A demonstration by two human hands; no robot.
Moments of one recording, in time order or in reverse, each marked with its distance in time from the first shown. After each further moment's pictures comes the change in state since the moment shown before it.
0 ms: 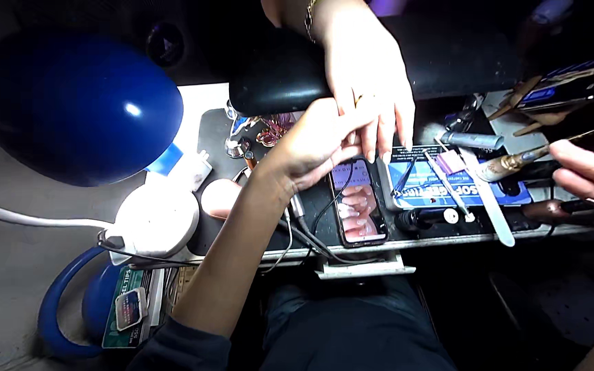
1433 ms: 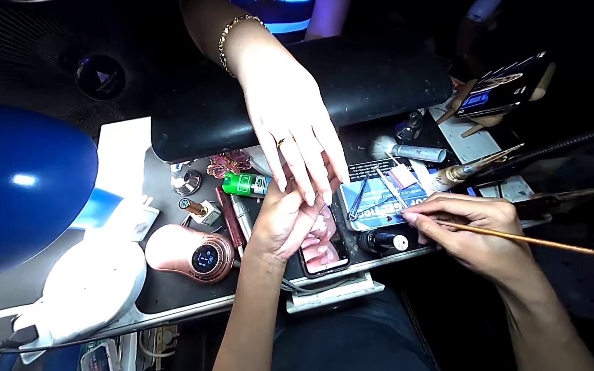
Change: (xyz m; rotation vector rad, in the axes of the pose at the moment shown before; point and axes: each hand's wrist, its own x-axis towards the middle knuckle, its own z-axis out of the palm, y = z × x) left_hand -0.002 -0.085 0.018 -0.649 0.114 0.185; right_hand -0.009 0.053 0.019 -0.283 -0.188 0.280
